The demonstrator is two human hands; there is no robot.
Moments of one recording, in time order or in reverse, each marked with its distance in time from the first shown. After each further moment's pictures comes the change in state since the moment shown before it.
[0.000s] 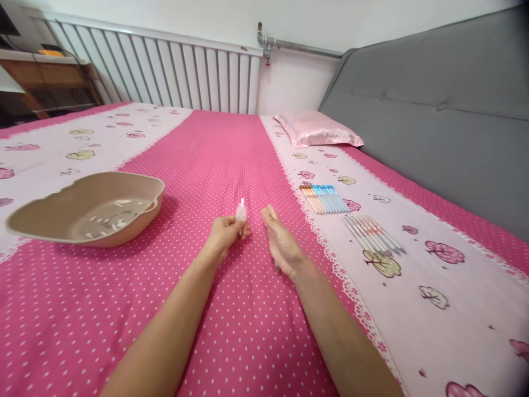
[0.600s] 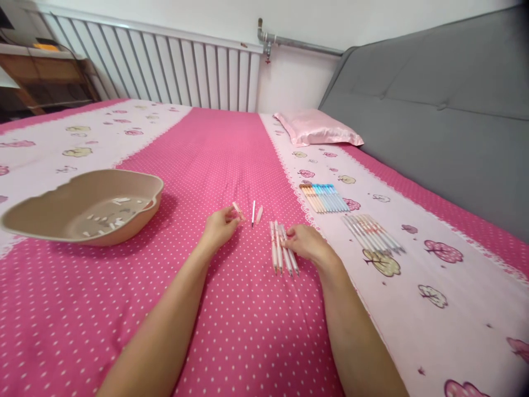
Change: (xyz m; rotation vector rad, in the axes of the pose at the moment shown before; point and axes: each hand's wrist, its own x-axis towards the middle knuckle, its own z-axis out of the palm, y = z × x) left_hand 0.024 -0.014 -0.017 0.380 0.019 0.158; right_hand 0.006 -0.009 -0.064 -1.347 -0.040 0.206
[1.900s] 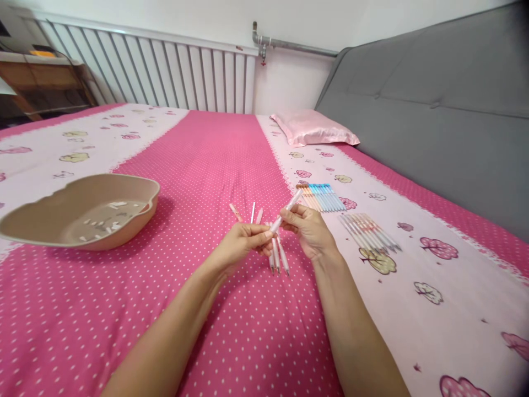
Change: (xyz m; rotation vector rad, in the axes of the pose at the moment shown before) left_hand -0.049 0.065 0.013 -0.718 -0.559 -0.050; right_hand -0.008 -0.023 -0.021 1.509 0.109 -0.136
